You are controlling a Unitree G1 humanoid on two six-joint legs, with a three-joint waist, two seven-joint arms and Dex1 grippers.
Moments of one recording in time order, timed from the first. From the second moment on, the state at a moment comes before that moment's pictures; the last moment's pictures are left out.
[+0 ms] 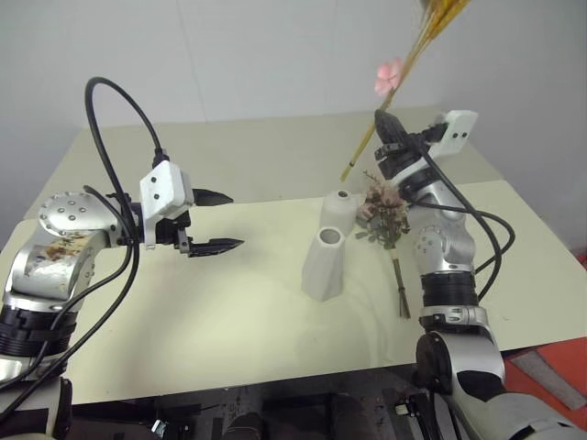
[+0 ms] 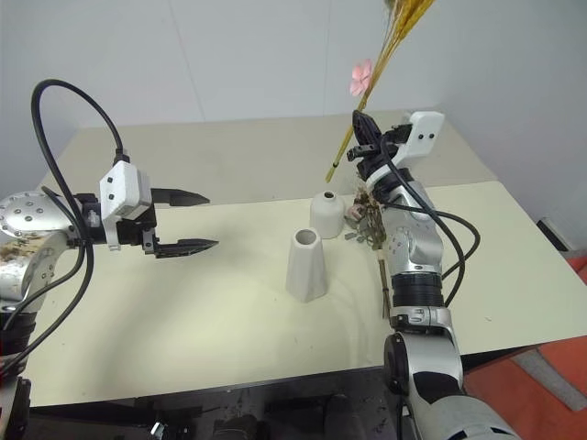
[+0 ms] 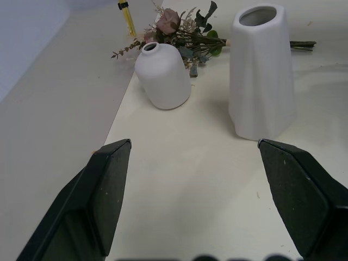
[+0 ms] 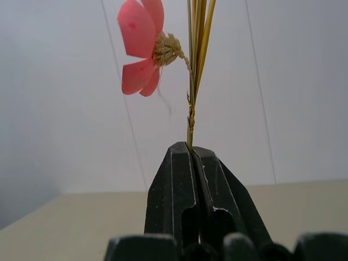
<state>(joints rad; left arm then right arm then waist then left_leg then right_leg) -0.60 0.90 0.05 -0.14 -0.40 0.40 -1.17 -0.89 -0.20 -0.24 0.35 0.43 0.05 0.42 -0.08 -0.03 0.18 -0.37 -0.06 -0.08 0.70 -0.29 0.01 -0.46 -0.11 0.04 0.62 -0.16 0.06</state>
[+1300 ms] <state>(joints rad) -0.59 0.90 0.05 -0.14 -0.40 0.40 -1.17 -0.86 -0.21 -0.25 0.38 0.41 0.06 0.38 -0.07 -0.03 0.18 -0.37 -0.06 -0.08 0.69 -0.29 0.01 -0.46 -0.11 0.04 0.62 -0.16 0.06</state>
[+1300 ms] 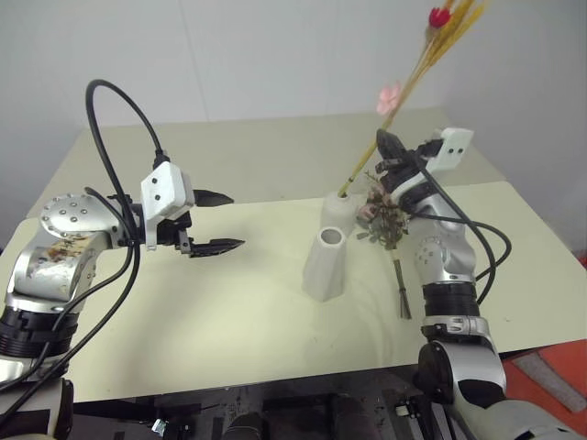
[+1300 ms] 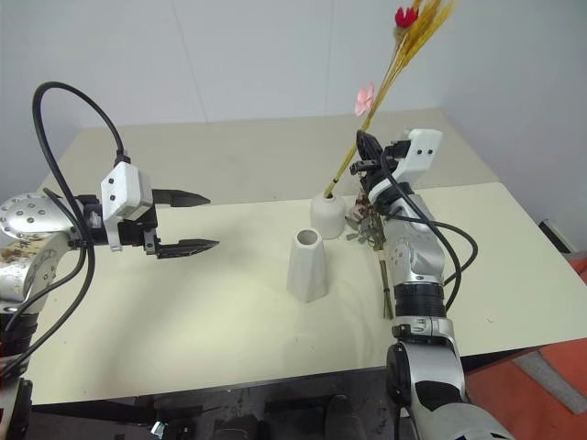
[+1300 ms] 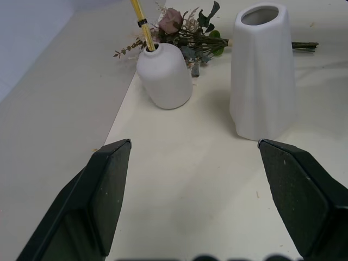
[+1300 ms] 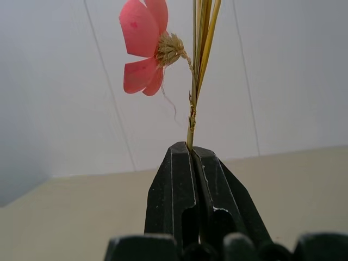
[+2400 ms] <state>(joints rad) -0.58 0.90 0.05 -0.14 -0.40 0.40 -1.17 -0.83 -0.22 -0.24 0.33 0.44 0.10 0.41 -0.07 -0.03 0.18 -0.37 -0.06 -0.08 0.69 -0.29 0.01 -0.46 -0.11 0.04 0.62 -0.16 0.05</state>
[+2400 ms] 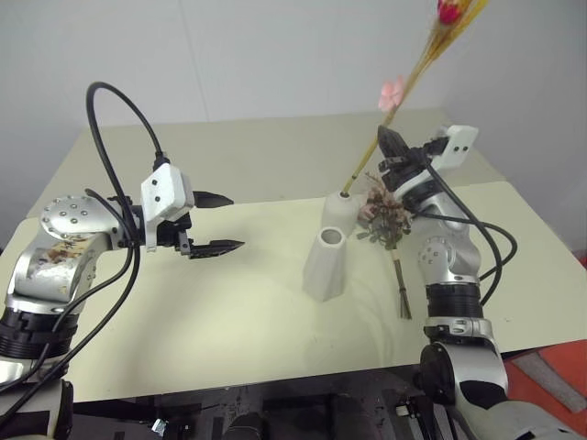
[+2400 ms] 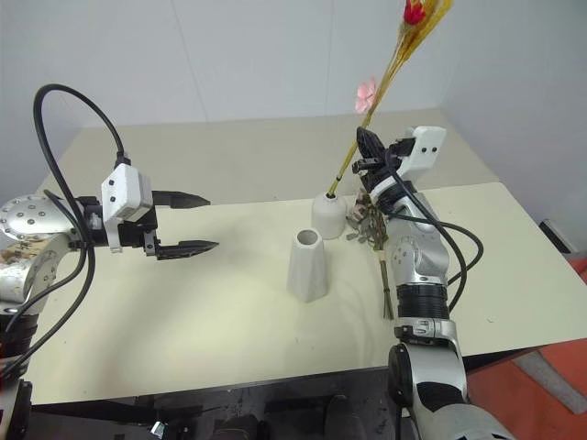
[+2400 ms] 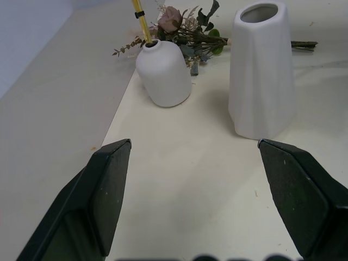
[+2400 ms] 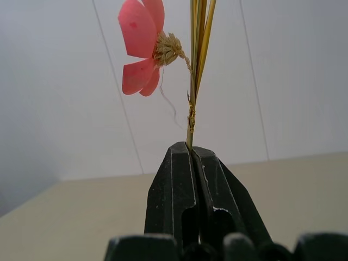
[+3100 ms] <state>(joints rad) -0.58 0.90 0.05 -0.14 -0.40 0.40 -1.17 -0.82 -0.22 -0.20 0.38 0.38 0.07 0.44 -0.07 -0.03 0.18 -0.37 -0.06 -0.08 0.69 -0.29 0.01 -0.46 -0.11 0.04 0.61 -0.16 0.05</state>
